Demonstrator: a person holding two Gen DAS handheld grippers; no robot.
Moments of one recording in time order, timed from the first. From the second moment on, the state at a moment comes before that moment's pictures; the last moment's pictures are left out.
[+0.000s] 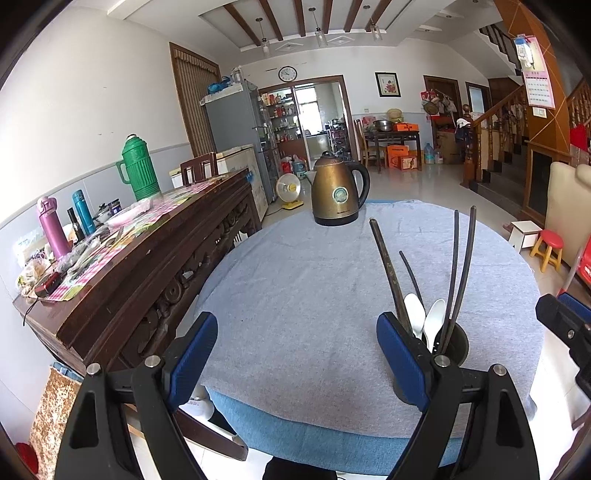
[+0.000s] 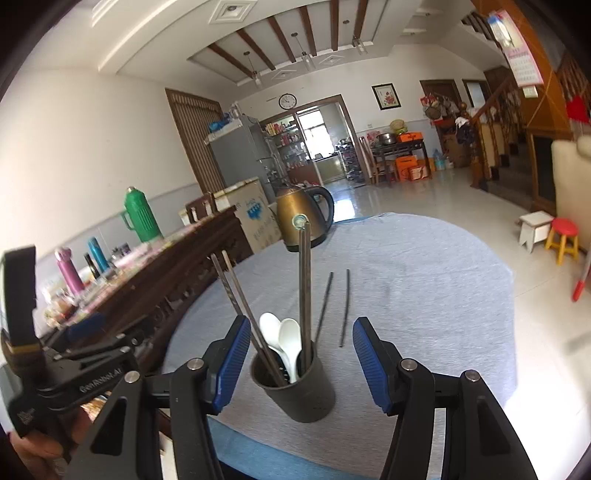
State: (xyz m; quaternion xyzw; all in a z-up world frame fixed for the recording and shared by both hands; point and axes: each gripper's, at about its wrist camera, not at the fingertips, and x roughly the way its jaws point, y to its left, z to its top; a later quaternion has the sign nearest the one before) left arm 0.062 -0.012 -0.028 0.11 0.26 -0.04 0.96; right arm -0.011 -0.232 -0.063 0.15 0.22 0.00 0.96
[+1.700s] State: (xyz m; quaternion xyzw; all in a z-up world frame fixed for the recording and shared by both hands) left arm 0.076 0.009 -0.070 0.05 0.31 -0.03 0.95; right arm 0.001 -0.204 -0.083 0.08 0.30 -0.06 0.95
